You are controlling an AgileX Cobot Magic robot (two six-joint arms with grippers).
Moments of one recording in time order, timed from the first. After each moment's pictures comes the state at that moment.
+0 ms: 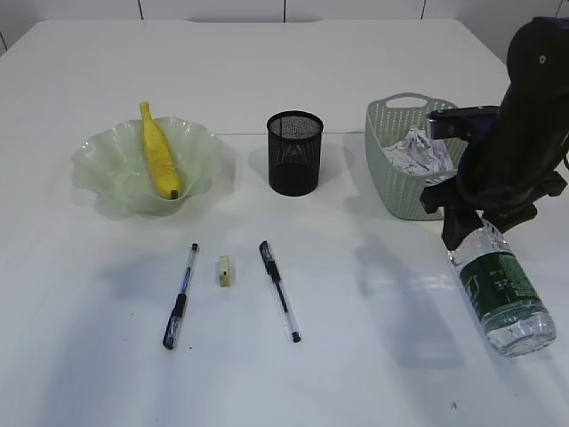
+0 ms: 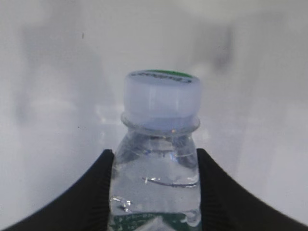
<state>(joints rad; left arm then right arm) -0.11 1.21 -1.00 -0.15 0.96 0.04 0.16 1.88 -1.32 0.00 0.97 0.02</state>
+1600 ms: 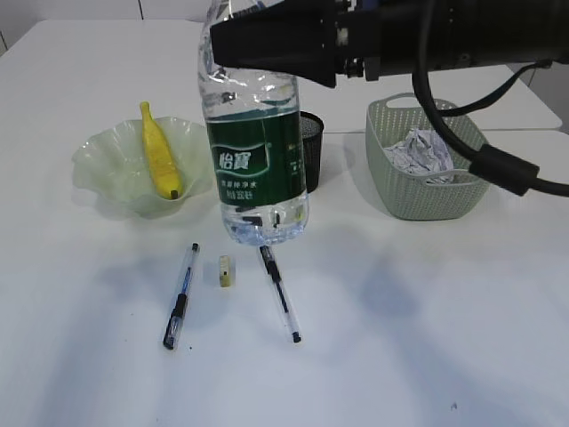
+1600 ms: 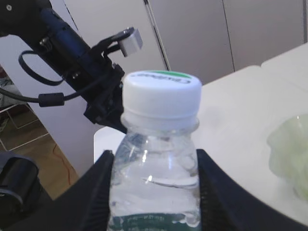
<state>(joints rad) -0.11 1.21 -1.00 -0.18 0.98 0.05 0.32 1.56 -1.19 1.60 1.03 -1.60</state>
